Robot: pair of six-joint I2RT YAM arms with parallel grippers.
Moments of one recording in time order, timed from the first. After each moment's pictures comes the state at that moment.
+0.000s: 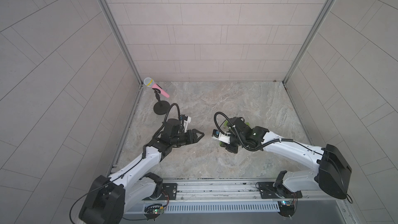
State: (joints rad) left arm -0.46 1.07 0.48 -0.04 0.61 -0.71; right arm 0.81 1.31 0.86 -0.48 -0.20 -0.45
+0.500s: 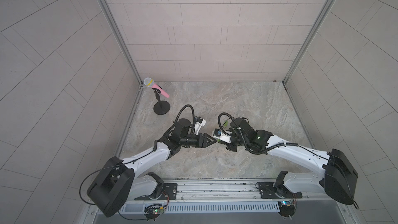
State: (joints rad) left arm -0.59 1.23 0.51 0.16 0.77 -0.77; right arm 0.81 1.27 0.80 -0.32 -0.20 -0.47
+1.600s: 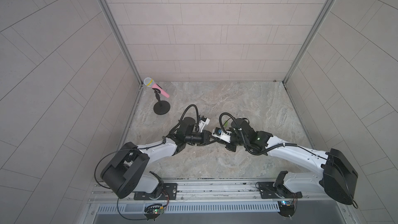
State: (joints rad) left arm -0.62 1.40 0.53 0.35 0.81 -0.91; right arm 0.80 1.27 0.77 -0.24 -0.21 -0.41
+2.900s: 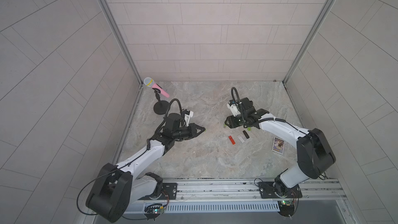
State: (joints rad) left arm -0.41 1.16 0.54 0.07 0.69 -0.80; right arm 0.46 1.61 1.08 -0.47 -0.22 0.22
